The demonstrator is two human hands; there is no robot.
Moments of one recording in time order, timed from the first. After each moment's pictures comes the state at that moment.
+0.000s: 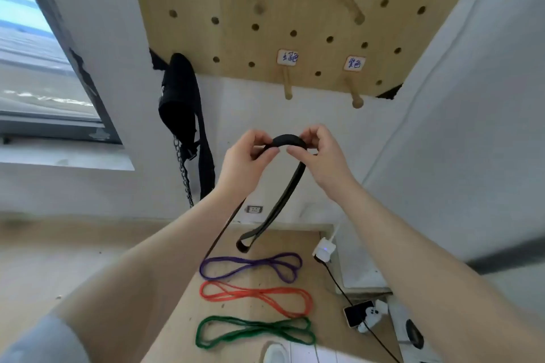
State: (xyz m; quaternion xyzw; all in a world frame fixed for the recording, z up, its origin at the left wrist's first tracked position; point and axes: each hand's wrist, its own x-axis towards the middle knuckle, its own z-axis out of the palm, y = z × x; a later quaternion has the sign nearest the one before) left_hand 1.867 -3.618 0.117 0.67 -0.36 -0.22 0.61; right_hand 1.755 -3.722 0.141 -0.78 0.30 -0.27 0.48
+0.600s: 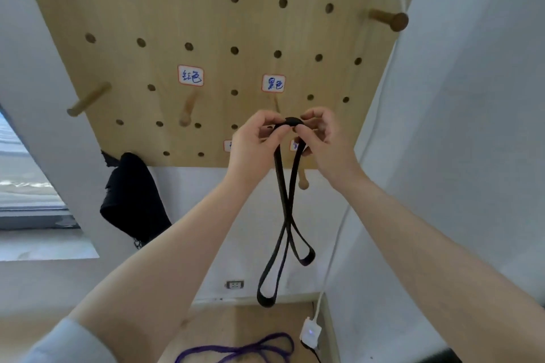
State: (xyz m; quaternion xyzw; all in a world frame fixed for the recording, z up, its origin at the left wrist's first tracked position) left_hand 1.845 -3.773 0.264 0.59 -0.44 -0.10 0.67; right_hand 1.742 -3.860 0.272 -0.77 0.22 -0.40 0.44
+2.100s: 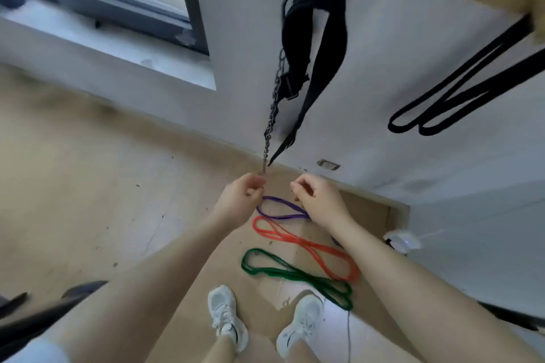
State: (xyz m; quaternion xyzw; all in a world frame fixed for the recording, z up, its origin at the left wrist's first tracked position) left_hand 1.973 -3.496 -0.099 0.83 -0.14 -0.37 0.40; right_hand 1.879 -3.640 -0.064 -0.85 0.29 0.09 0.43
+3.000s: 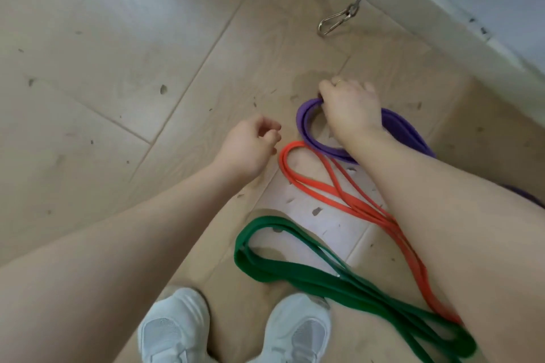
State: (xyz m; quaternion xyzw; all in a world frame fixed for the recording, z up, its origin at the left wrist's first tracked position) left_hand 1.995 -3.493 -0.692 0.80 0.05 -0.42 0.42; right_hand 1.987 -3.662 -0.719 -0.98 0.10 0.20 0.00
